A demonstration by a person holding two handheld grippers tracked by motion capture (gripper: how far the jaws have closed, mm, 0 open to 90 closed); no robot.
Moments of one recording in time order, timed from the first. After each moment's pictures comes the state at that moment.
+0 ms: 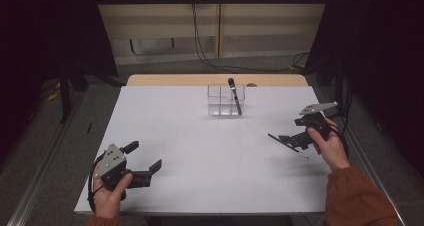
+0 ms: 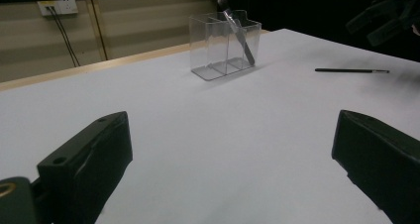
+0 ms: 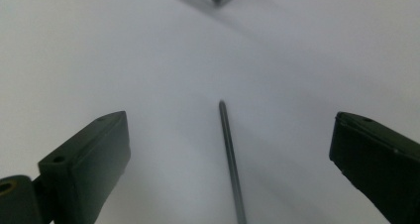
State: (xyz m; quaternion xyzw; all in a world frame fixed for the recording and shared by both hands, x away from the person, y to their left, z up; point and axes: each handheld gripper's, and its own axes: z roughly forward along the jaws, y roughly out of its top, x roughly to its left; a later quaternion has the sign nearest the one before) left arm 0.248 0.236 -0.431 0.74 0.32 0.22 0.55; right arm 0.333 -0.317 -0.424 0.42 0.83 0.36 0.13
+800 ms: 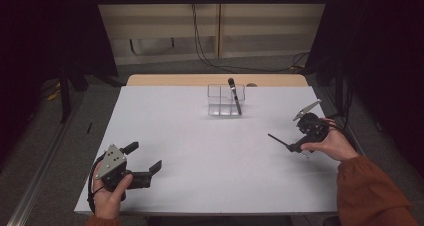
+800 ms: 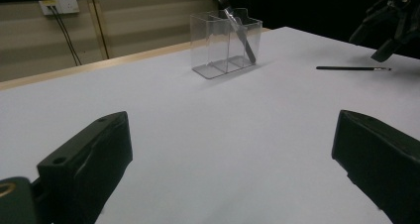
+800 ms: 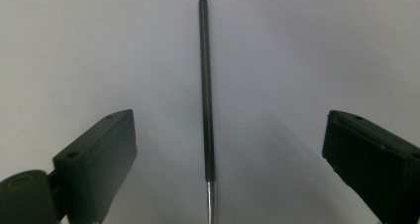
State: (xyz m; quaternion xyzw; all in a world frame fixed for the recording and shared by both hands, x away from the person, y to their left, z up) left arm 0.247 0.236 -0.431 0.74 0.33 0.23 0.55; right arm 0.349 -0.321 -0.435 0.39 0.90 0.18 0.08
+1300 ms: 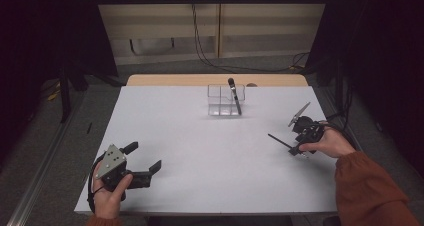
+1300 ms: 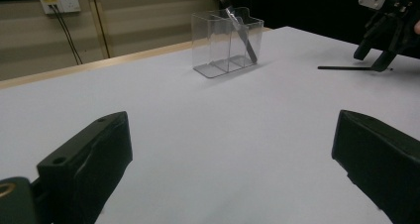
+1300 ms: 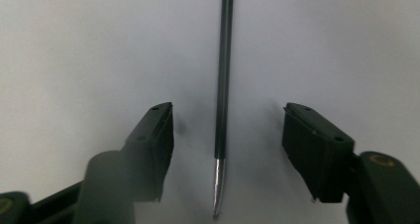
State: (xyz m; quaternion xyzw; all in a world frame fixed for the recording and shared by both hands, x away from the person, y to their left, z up) left arm 0.247 0.237 -0.431 0.74 0.33 0.23 0.55; right arm 0.354 -0.314 -0.444 0.36 0.93 0.11 0.03
